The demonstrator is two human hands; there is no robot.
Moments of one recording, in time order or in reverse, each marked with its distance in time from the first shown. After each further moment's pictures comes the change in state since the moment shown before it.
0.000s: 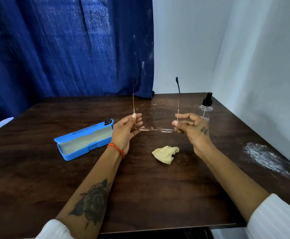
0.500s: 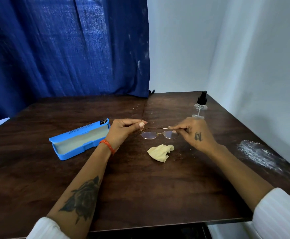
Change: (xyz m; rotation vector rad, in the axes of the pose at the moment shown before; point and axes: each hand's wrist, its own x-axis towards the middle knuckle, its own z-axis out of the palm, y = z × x) left_hand -0.001 0.007 -0.009 0.423 -0.292 0.171; right_hand 0.012 0.009 -0.034 -0.837 -0.273 -0.633
